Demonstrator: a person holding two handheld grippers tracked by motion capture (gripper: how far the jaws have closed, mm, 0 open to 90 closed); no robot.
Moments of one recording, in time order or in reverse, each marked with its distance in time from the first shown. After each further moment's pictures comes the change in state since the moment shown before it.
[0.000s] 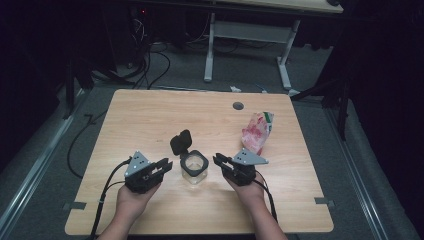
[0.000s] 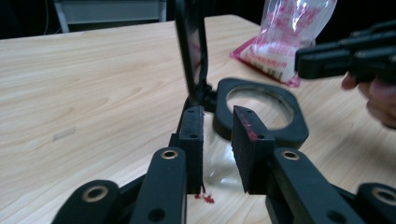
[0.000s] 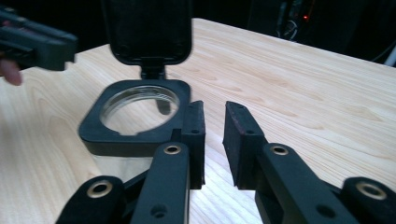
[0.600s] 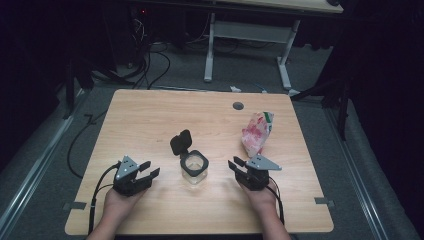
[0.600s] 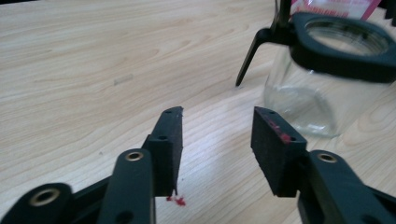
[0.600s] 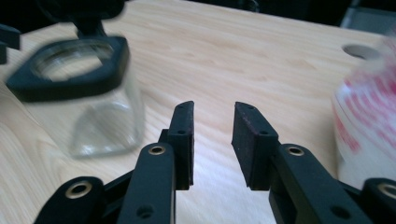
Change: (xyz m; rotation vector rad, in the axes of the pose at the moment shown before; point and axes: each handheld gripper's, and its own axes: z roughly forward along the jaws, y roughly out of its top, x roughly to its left) left arm 0.035 -0.034 -0.005 0.101 0.095 0.018; right arm -0.019 -0.030 -0.026 0.057 -0.142 0.069
